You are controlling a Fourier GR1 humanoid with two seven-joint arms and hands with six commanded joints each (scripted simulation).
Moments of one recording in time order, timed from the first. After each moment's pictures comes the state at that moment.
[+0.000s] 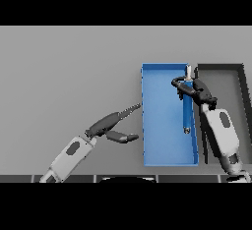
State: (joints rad) left arm -0.29 0.23 -0.59 -1.59 0.04 -0.22 0.11; right arm -0.47 -0.51 0.23 -1.29 -0.57 -0.07 0.61
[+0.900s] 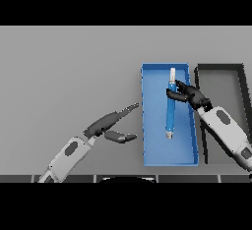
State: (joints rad) left arm -0.29 0.24 -0.58 -1.61 0.04 -0.22 0.11; right arm -0.60 -0.77 0.69 -1.31 -0.78 -0.13 0.60
